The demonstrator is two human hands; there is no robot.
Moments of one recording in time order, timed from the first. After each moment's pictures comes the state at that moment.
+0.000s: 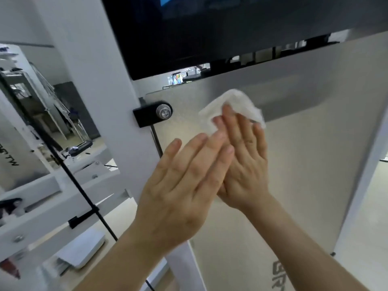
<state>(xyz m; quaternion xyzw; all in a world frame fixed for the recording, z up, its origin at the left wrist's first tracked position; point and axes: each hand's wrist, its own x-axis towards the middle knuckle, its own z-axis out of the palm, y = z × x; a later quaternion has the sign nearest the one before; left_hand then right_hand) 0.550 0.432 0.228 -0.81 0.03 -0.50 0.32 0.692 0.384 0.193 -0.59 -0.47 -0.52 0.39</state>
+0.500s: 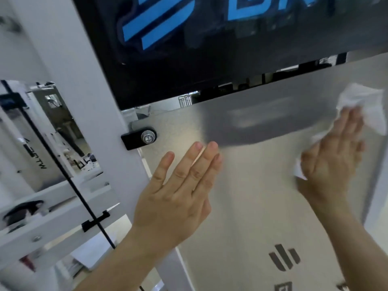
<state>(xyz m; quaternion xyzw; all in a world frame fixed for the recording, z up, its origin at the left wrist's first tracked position) 0.567 0.426 0.233 -0.79 -0.11 -0.37 0.47 0.830 0.315 0.179 -0.74 -0.26 -0.42 0.46</state>
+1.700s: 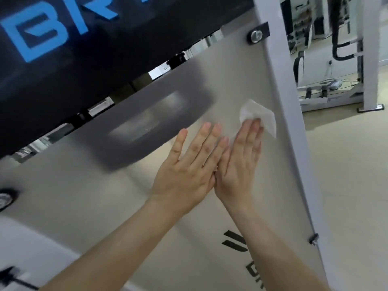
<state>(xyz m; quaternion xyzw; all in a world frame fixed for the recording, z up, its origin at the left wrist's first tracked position) 0.729 0.374 0.227 -0.81 0.05 -0.28 0.51 0.822 0.322 0.143 -0.69 -0.17 -0.27 0.65</state>
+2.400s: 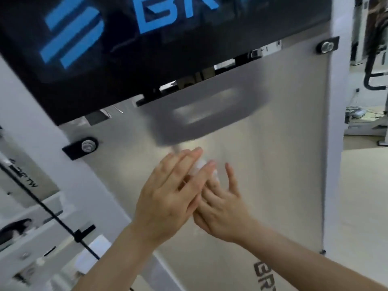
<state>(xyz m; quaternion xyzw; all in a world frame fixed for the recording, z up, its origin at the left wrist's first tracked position) 0.611 0.397 0.227 -0.86 0.05 -0.43 0.26 0.745 0.336 0.116 -0.61 -0.57 -0.48 0.27</state>
